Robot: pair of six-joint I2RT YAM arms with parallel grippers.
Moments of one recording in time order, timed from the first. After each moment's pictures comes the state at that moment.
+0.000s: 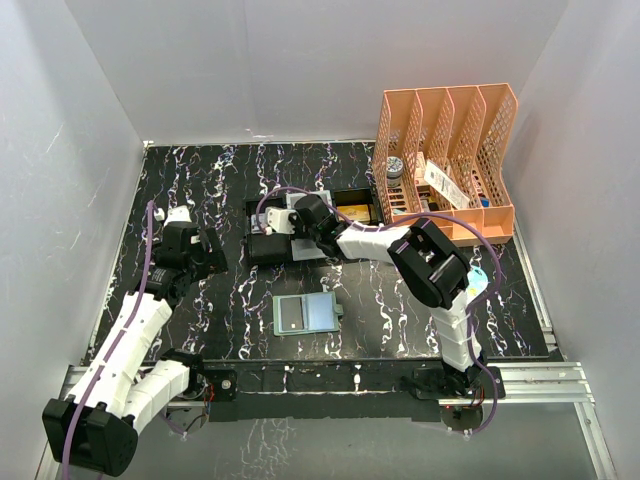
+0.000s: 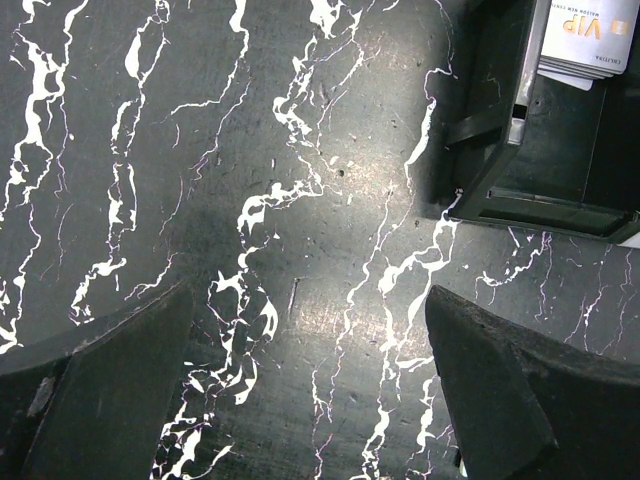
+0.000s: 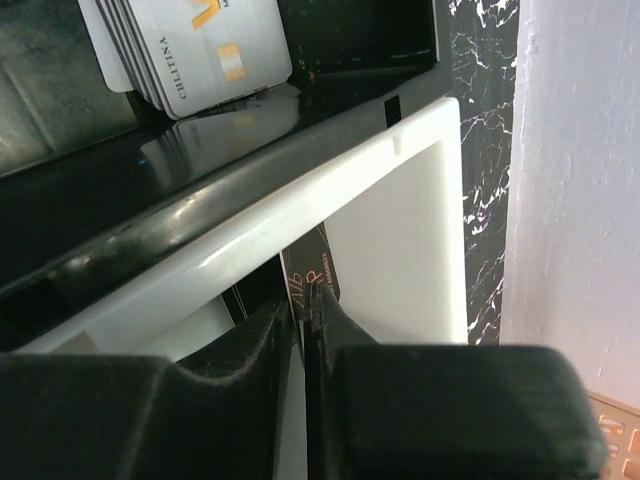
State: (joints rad) left arm -0.22 0.88 0.75 -0.70 -0.30 -0.40; right arm 0.76 2.08 1.34 0.15 0.19 -0.94
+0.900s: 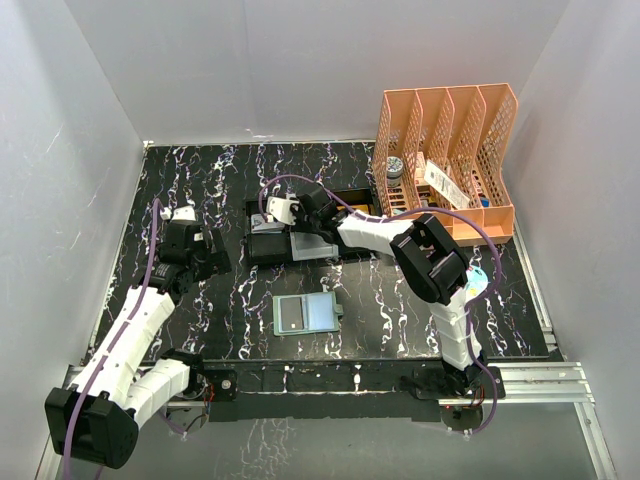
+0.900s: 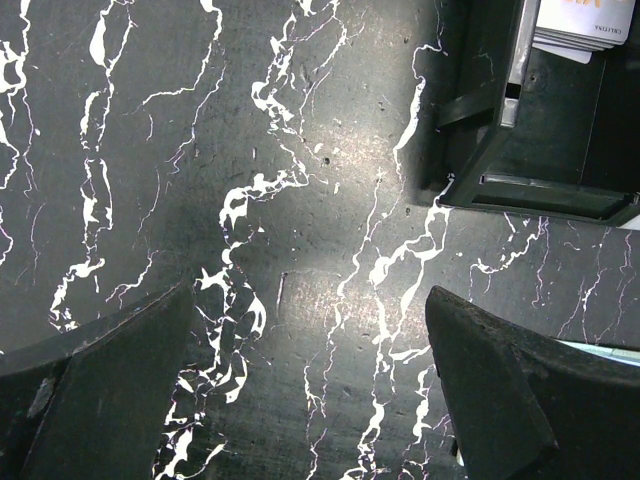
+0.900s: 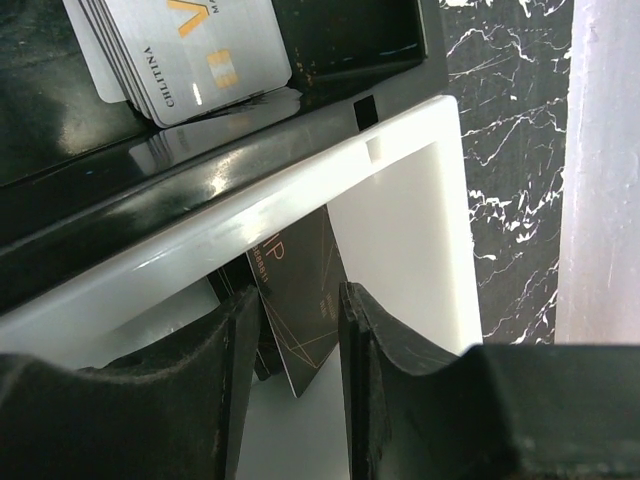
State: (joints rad) left arm -0.22 0.93 0.75 -0.70 -0.25 -0.39; right arm 0.72 2.12 1.46 0.00 0.08 -0.85
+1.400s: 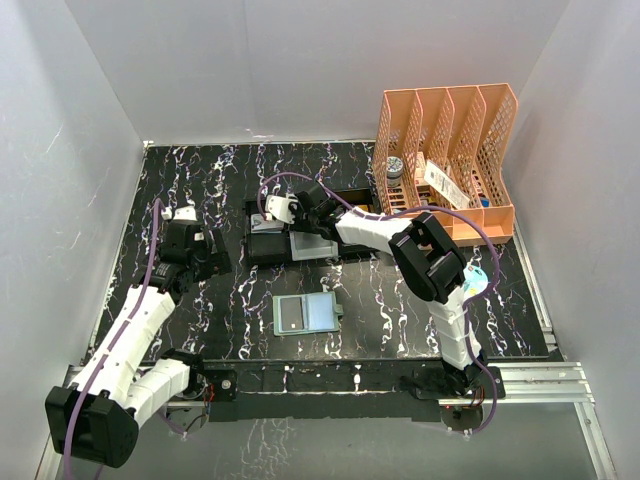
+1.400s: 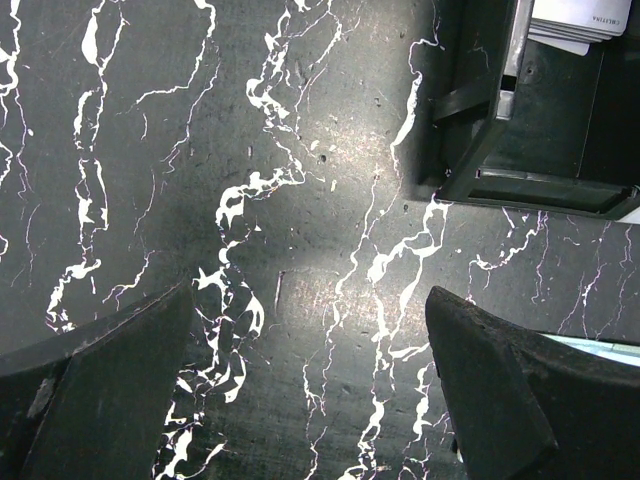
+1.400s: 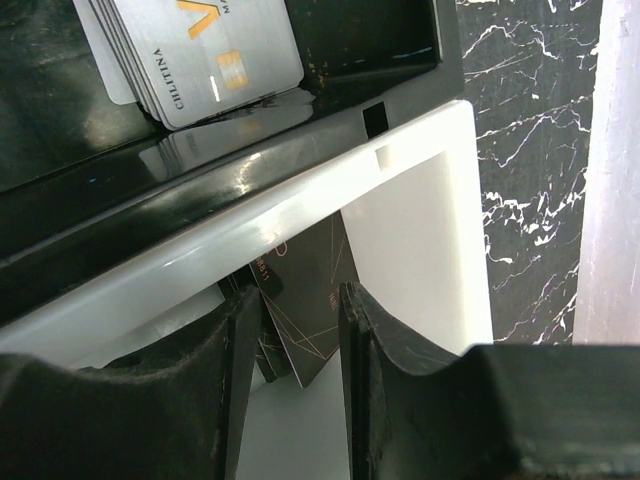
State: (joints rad) left arm -0.22 0.93 0.75 -0.69 -0.24 -0.39; right arm 0.72 2.14 1.51 -0.08 0.06 -0.83
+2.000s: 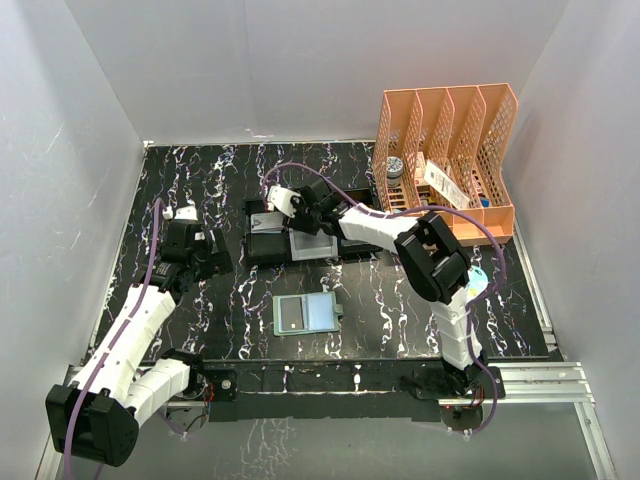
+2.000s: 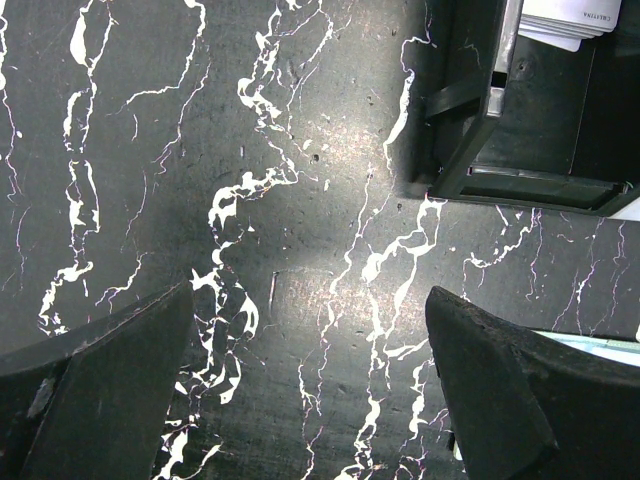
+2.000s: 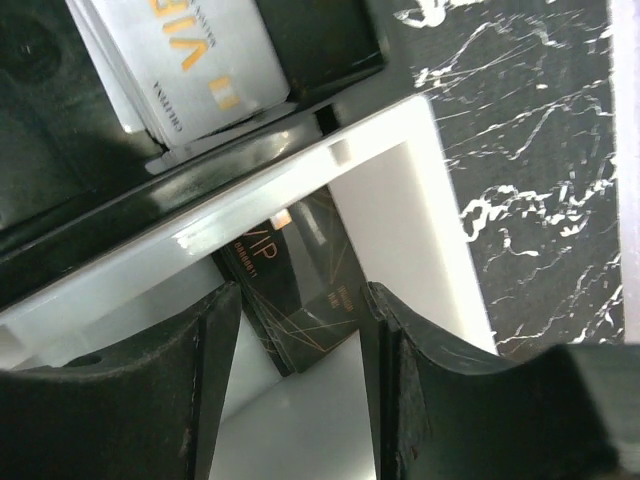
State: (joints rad) left arm -0.22 0.94 0.75 -0.69 -0.22 -0.38; right arm 0.70 2.12 1.53 -0.11 0.00 -0.73
